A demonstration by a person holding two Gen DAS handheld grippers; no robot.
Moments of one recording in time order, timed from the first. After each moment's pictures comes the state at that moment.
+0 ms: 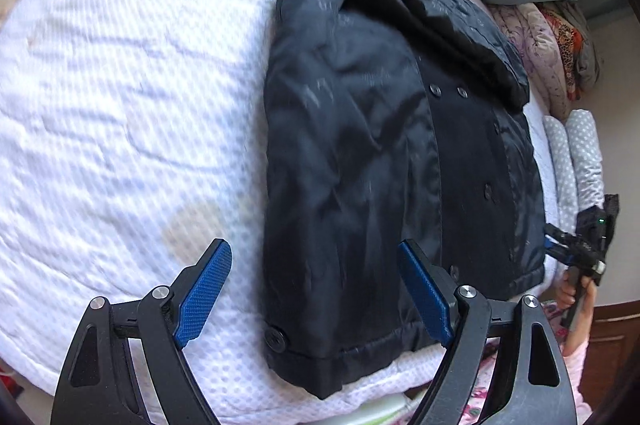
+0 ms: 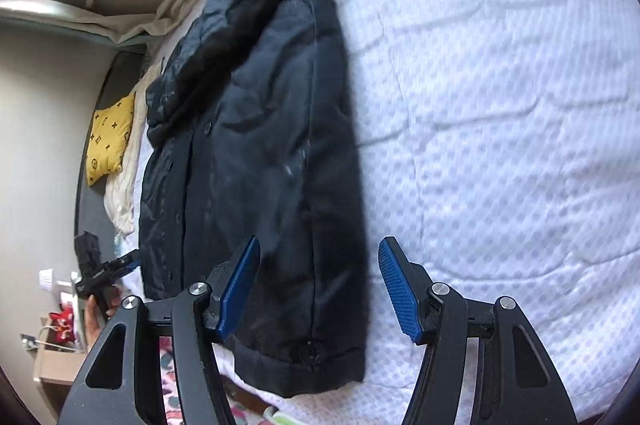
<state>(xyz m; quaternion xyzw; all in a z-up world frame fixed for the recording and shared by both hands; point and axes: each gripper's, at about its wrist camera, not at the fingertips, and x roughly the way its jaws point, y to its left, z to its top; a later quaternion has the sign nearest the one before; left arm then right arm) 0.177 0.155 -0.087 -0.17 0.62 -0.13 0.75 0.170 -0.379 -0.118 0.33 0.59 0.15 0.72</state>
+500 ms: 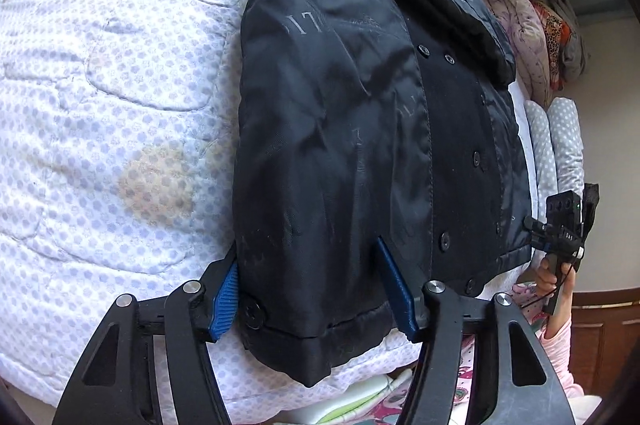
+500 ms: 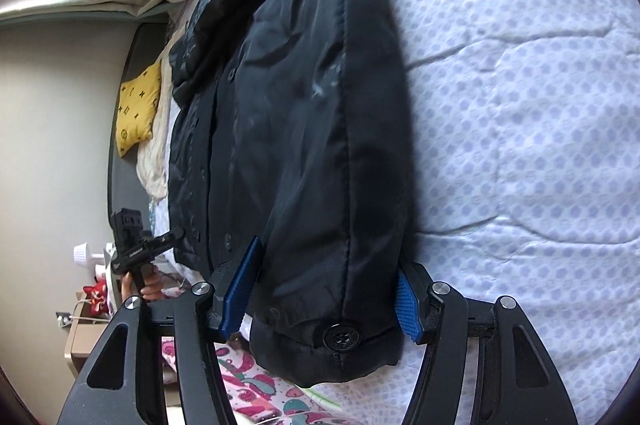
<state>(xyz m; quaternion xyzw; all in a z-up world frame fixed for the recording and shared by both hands) 0.167 0.146 -0.105 -0.20 0.64 -0.16 0.72 0.170 -0.348 -0.142 0.36 0.62 0.22 0.66</state>
